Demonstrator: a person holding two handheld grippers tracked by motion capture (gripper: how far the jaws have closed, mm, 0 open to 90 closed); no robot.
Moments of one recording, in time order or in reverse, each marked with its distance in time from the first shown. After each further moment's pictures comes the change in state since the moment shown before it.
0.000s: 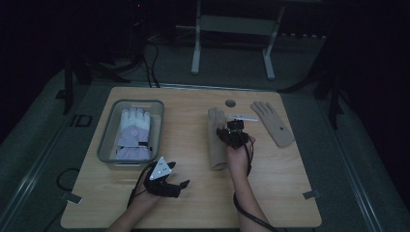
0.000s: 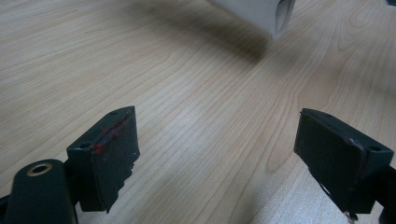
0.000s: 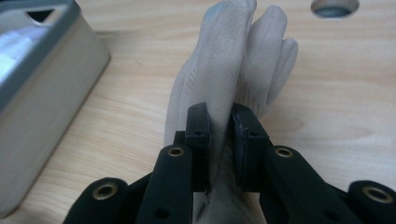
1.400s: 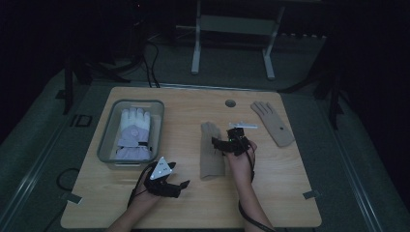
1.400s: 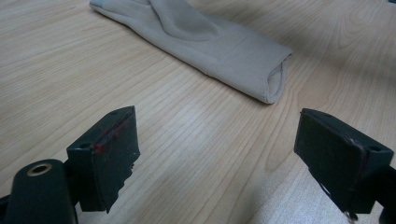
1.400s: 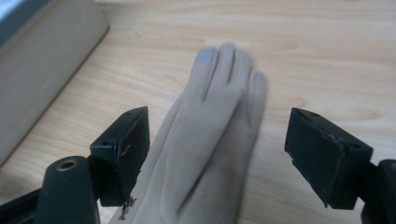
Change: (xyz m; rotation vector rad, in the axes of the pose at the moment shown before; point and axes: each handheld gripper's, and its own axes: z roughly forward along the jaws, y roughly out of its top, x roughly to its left) left arm 0.000 0.000 0.001 0.012 -0.002 0.001; right arm -0.013 -0.021 0.002 0.012 0.034 -0.082
